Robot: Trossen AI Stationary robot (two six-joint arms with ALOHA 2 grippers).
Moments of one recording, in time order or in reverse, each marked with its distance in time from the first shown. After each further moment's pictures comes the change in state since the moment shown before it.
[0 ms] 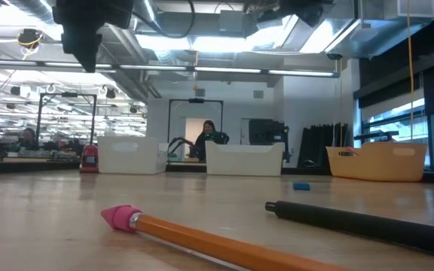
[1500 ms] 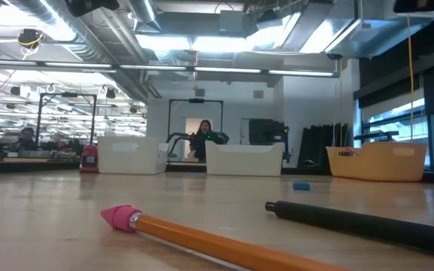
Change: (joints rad) left arm -0.453 0.001 -0.001 0.375 -0.365 -0.126; right arm 0.507 0.119 0.000 -0.308 -0.110 0.708
